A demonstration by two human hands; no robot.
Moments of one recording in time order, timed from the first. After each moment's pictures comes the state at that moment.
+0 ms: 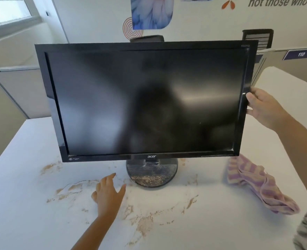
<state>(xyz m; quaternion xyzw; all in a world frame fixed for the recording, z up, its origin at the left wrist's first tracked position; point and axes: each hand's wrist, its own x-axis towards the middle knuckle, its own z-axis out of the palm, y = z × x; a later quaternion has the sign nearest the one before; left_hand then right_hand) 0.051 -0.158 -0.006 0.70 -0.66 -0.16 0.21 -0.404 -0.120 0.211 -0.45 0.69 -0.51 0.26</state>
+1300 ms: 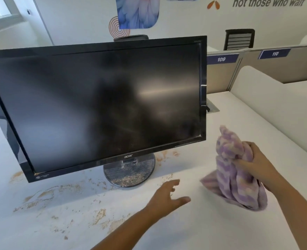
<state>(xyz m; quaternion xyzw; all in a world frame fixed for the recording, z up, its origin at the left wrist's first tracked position) -0.133 -0.071 0.053 0.38 -0.76 -0.53 0.08 -0.412 0.013 0.127 -0.41 0.77 -0.41 0.28</state>
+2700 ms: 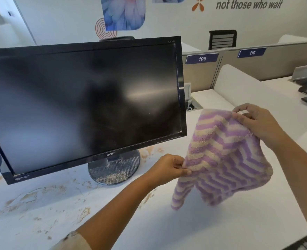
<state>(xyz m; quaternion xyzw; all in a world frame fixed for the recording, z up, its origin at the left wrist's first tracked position) -0.194 -0.072 0.144 0.26 -0.79 -0.55 0.10 -0.450 0.018 0.219 -0.46 0.75 -0.45 0.15</state>
